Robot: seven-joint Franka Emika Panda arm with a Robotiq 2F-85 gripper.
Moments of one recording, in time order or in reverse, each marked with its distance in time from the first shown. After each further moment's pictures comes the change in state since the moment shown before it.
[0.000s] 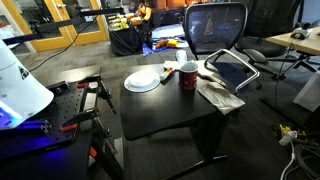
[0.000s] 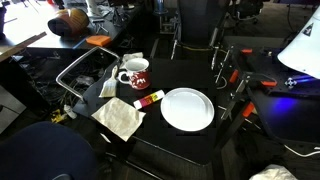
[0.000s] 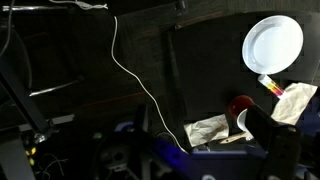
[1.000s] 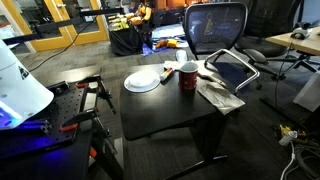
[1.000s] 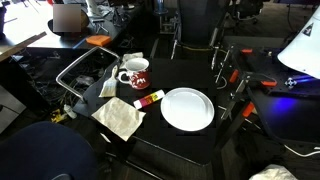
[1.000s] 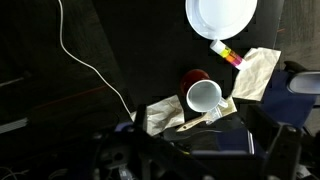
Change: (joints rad) arm 0.129 0.457 0.171 0.060 0.230 0.410 0.235
